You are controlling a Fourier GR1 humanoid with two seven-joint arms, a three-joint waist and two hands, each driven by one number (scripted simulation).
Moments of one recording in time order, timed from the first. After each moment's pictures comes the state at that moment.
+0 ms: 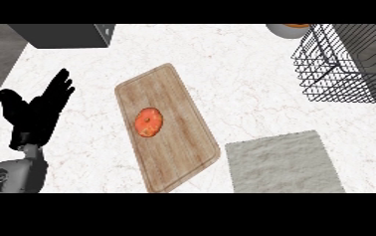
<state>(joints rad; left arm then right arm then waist) -0.16 0.27 0.16 -1.44 0.07 -0.05 0.24 0.67 -0.23 0.36 -2.01 0.84 0.18 -0.42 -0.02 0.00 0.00</state>
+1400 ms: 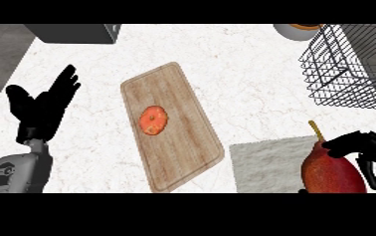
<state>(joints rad) -0.20 0.26 0.15 -1.41 0.06 -0.07 0.23 0.15 -0.15 -0.05 -2.36 0.50 0.27 0.24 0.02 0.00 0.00</state>
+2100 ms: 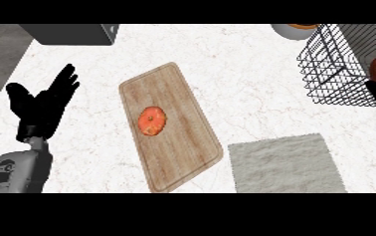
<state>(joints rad) -0.22 0.27 0.17 -1.38 0.06 -0.07 0.22 -0.36 -0.43 -0.40 -1.92 0.39 0.30 0.34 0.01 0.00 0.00</state>
